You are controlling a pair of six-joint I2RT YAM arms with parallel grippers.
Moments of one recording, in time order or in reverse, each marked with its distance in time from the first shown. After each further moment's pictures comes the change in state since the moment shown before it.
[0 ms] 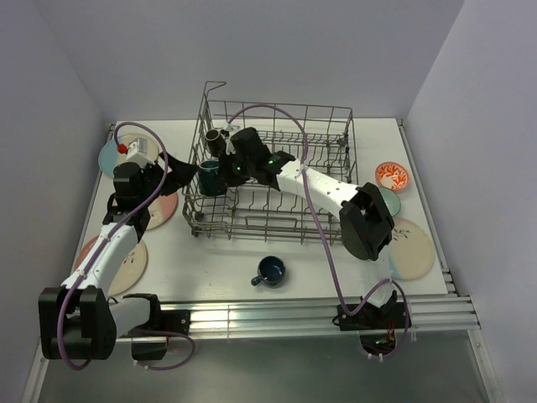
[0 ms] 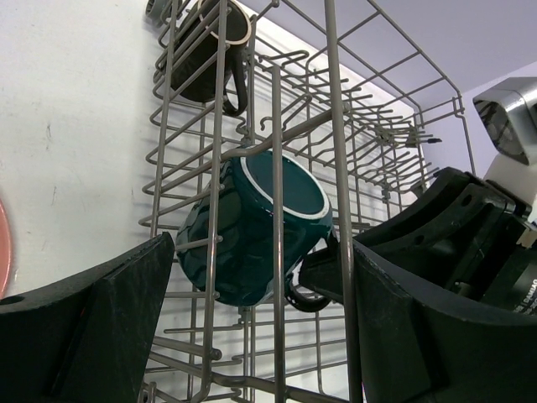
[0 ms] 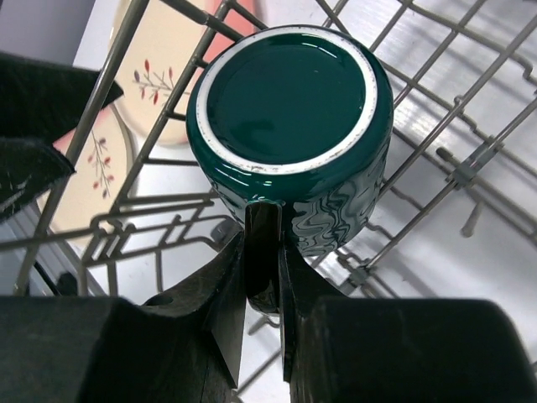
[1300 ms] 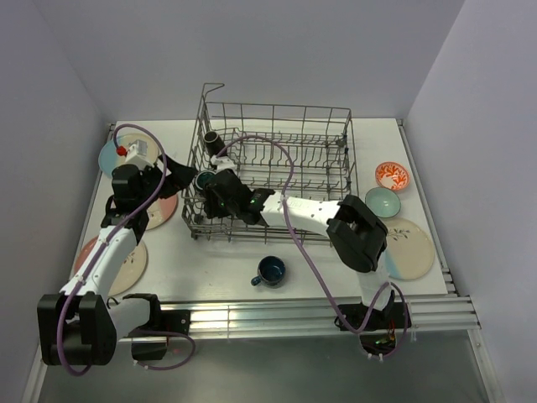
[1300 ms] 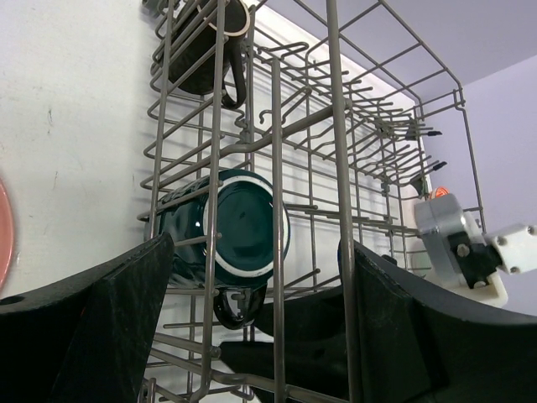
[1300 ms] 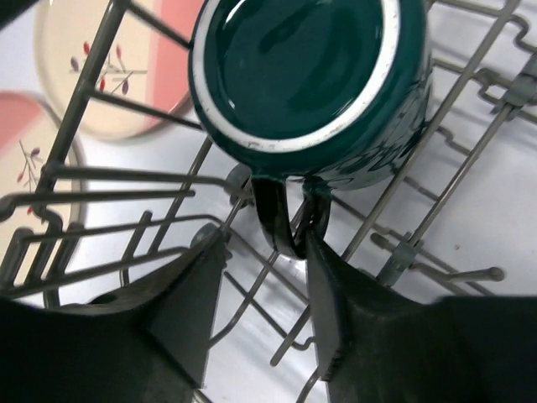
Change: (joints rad) left arm 0.006 -0.032 -0.006 -0.047 0.013 0.001; right arm 0.213 -0.017 -0.228 0.203 0.401 0.135
